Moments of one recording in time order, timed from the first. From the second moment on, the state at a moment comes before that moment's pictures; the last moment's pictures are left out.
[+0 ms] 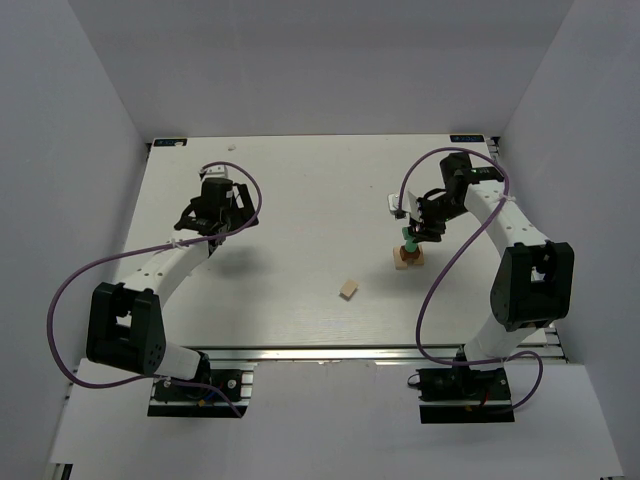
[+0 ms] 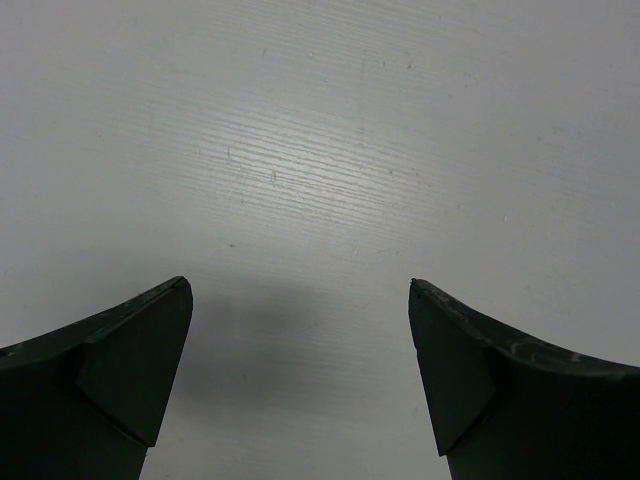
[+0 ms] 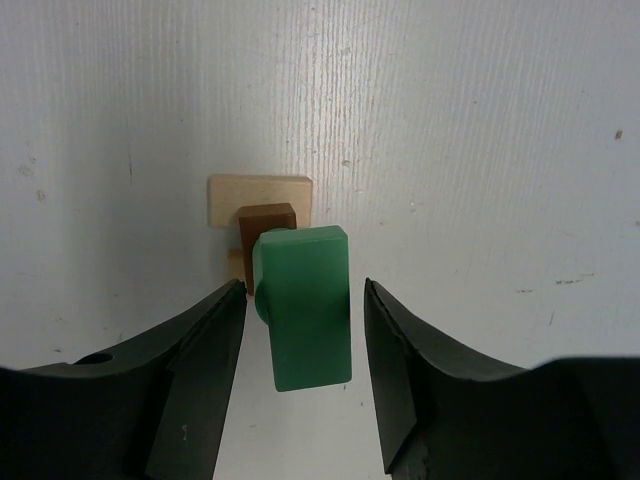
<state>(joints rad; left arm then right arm) -0.25 1.42 0.95 -0.23 -0.24 -0.39 0.14 1.67 1.38 -1.05 -0.61 -1.55</state>
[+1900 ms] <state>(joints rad) -0.70 1.32 0.77 -0.09 0.00 -0.37 0.60 1.21 1.13 -0.37 0.13 0.00</state>
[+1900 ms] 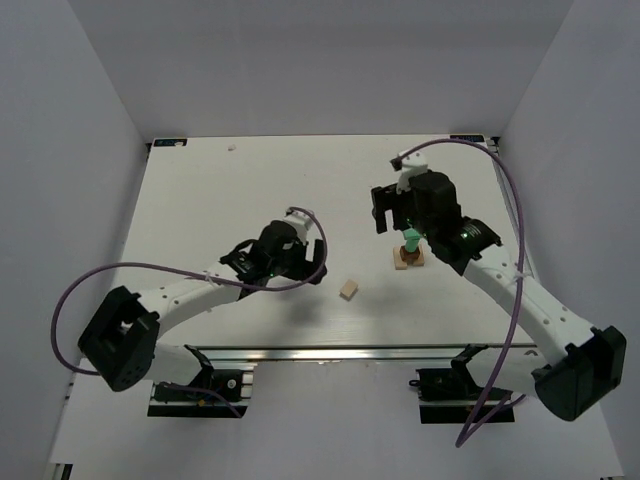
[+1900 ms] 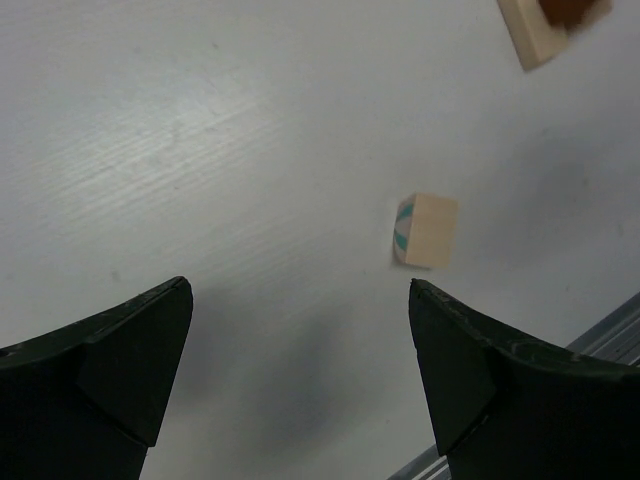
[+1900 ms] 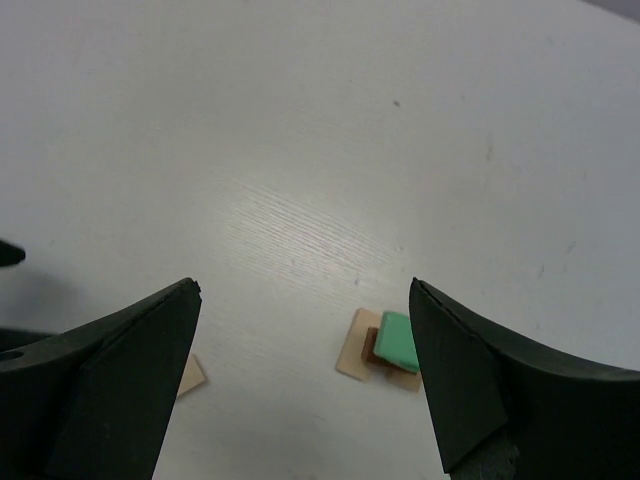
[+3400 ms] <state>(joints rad) -1.03 1.82 1.07 -0.11 -0.17 -0.27 0.28 0.85 0.72 -0.32 -0.01 0.16</state>
